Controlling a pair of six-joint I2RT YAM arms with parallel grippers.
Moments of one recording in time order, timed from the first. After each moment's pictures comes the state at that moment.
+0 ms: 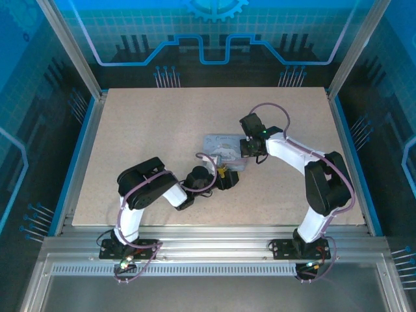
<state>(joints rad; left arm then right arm) -0.81 2.03 0.63 1.15 0.11 -0.77 0.45 1.73 1.21 -0.63 0.17 0.35</state>
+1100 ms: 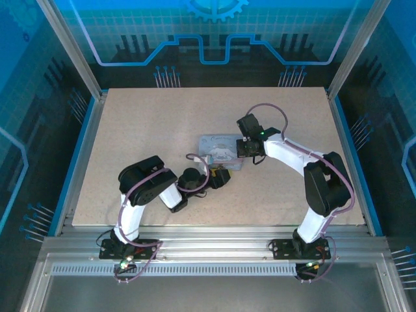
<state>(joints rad) -0.74 2.05 0.53 1.30 0.14 -0.88 0.48 1.73 1.21 -0.59 0.13 0.38</state>
